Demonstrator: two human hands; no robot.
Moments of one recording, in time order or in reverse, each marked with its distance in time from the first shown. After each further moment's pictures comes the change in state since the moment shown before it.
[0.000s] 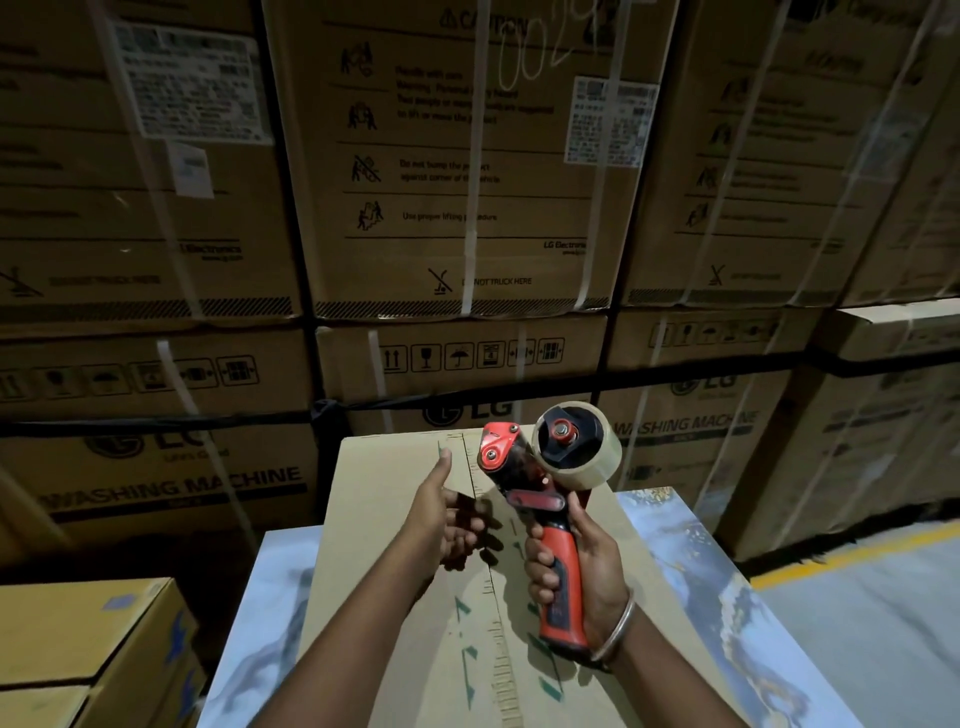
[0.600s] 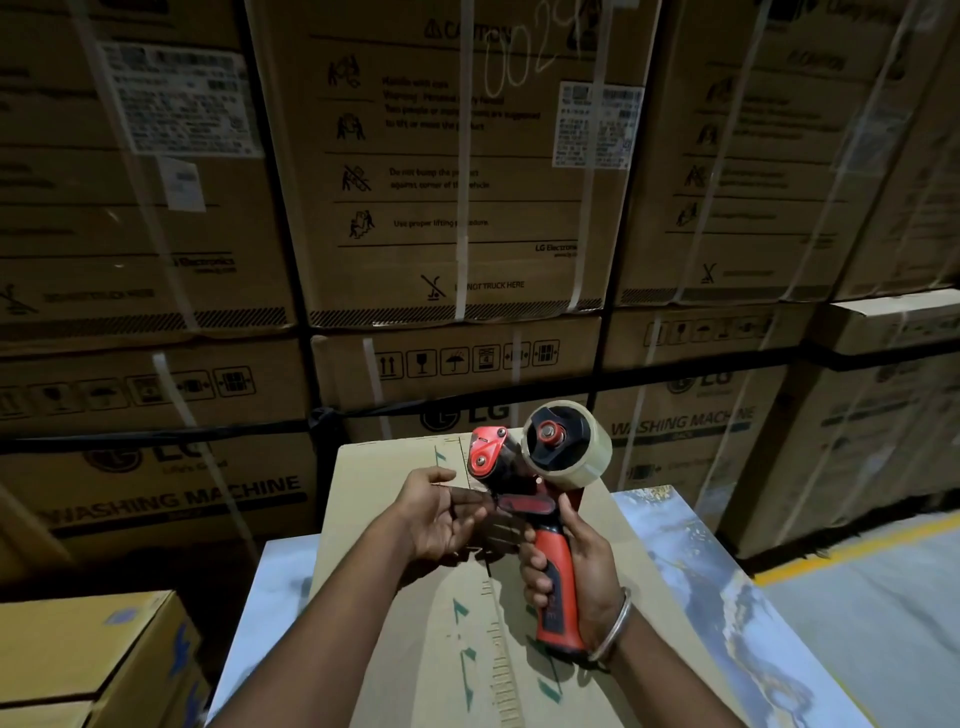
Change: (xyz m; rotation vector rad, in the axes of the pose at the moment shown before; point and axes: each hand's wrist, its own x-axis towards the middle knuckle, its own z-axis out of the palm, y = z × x) left_hand 0.016 0.021 -0.009 -0.258 -0.282 -0.235; right_hand 0.001 0.002 0.000 -0.066 0.030 0.007
